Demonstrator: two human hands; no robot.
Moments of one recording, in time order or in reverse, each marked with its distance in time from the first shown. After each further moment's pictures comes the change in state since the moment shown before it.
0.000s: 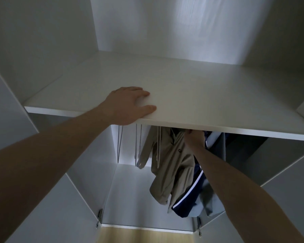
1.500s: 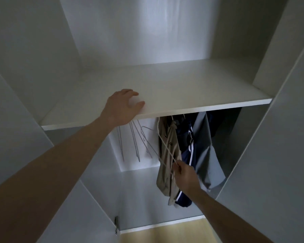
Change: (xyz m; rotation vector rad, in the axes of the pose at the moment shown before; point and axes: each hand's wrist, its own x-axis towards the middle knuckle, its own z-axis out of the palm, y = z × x) left_hand -0.012 0.002 -0.001 -0.037 0.199 0.128; right_hand -0.233 0.031 -0.004 0.065 -0.180 -0.018
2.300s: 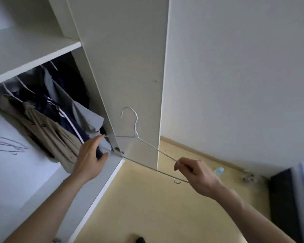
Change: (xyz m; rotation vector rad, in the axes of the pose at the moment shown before) left_hand -0.316 0.151 0.148 -0.497 -0.565 0.565; right_hand -0.514 0.018 -0.106 -0.102 0.446 0.447
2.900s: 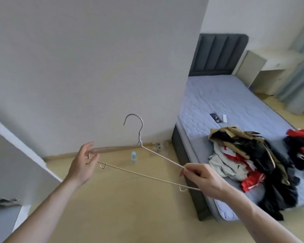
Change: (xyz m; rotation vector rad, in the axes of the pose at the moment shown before) left_hand -0.083 0.385 0.293 -0.453 -0.456 0.153; right_hand -0.423 0.215 -0.206 0.042 0.396 0.395
